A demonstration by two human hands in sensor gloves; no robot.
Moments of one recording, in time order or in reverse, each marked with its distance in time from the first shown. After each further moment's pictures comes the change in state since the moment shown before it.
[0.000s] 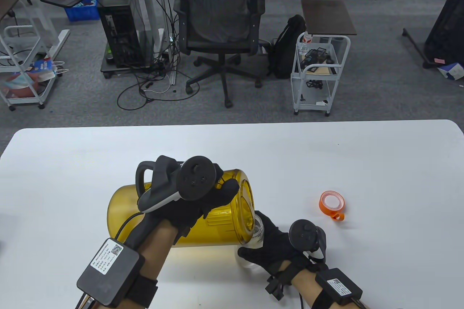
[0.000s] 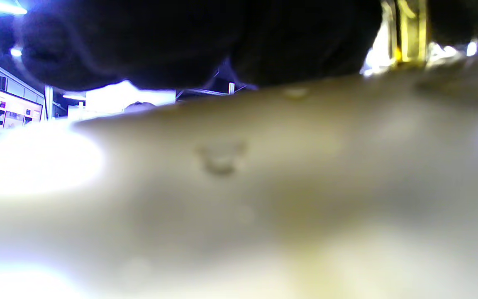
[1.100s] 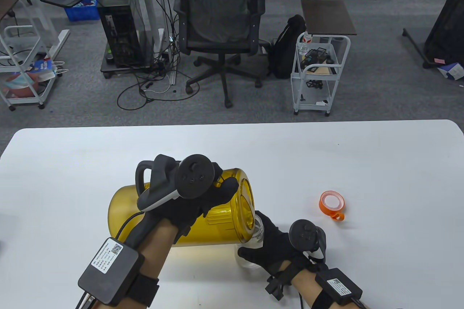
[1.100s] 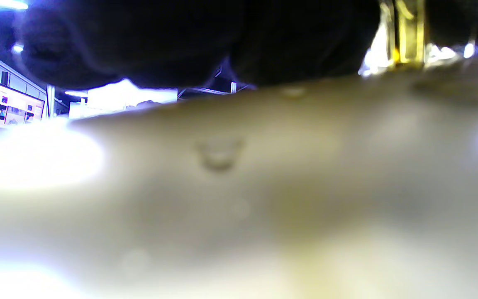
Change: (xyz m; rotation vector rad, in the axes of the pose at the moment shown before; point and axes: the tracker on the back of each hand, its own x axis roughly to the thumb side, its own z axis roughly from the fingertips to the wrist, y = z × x) left_hand -0.003 -0.001 -0.002 0.000 0.009 0.018; right_hand 0.000 0.000 0.000 0.002 -0.001 -0.007
